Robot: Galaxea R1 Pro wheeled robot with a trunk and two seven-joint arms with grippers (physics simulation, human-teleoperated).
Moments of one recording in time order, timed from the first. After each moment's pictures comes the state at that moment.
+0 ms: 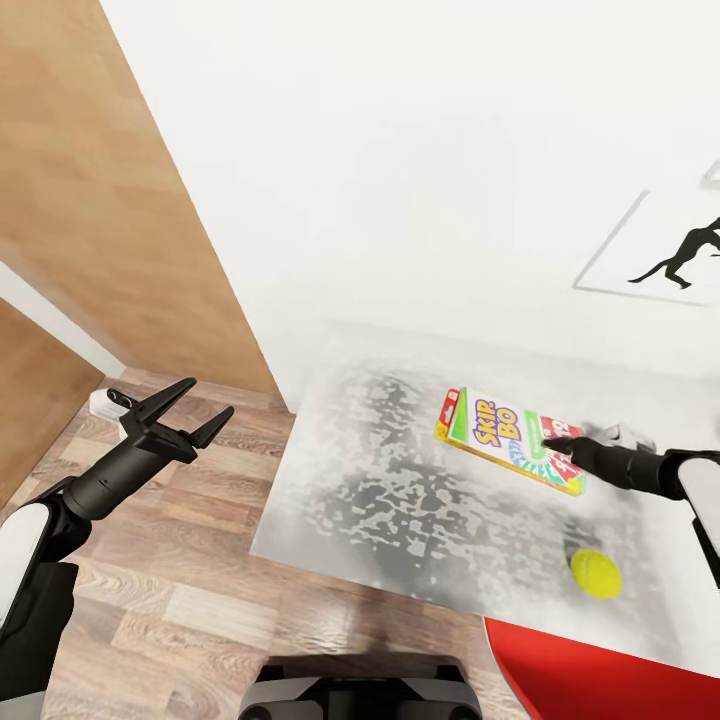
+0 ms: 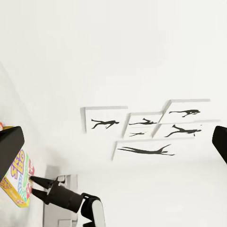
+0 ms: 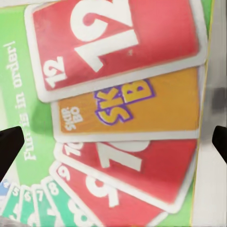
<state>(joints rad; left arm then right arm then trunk) -0.44 0.19 0.24 -1.61 1.68 1.02 -0.29 -0.60 -0.45 -0.17 -1.40 -0.96 1.04 -0.20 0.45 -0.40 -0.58</state>
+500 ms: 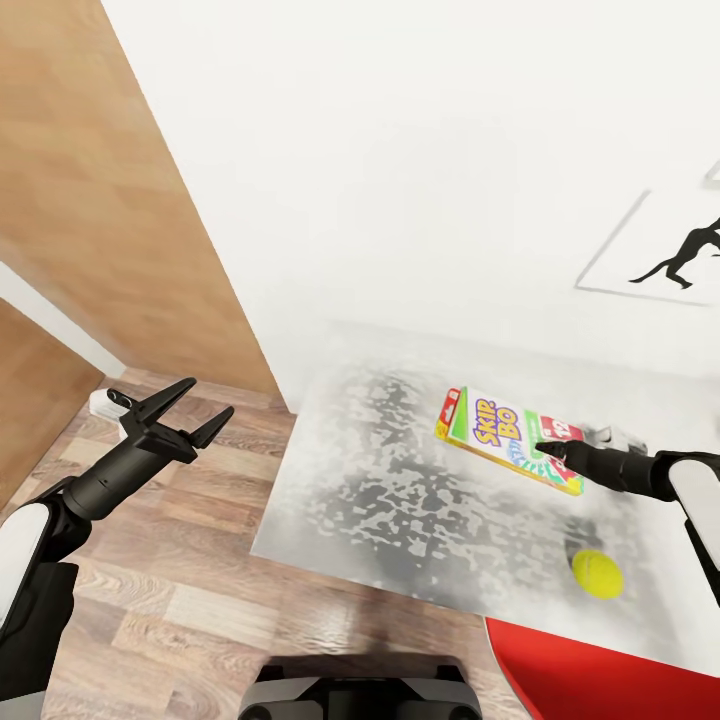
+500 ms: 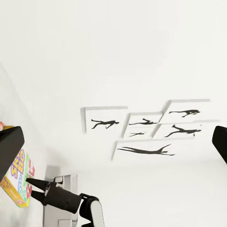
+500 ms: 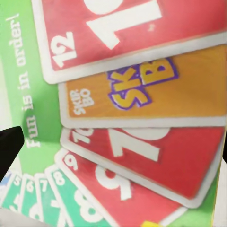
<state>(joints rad) -0.44 0.19 0.24 -1.61 1.68 1.02 -0.29 -0.59 -0.45 -0.13 -1.40 -0.96 1.04 -0.20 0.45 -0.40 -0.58</state>
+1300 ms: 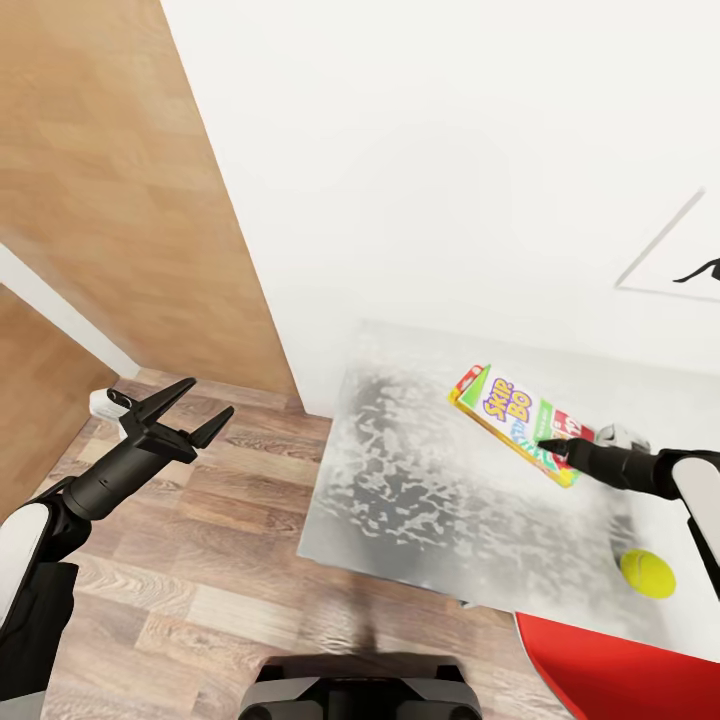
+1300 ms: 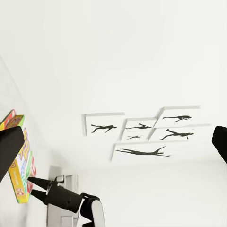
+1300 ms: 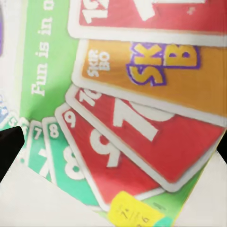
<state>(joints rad) -0.44 0.19 0.24 -1.61 1.68 1.02 -0.29 -0.60 -0.45 -0.14 -1.40 -0.96 1.04 -0.20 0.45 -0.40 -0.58</state>
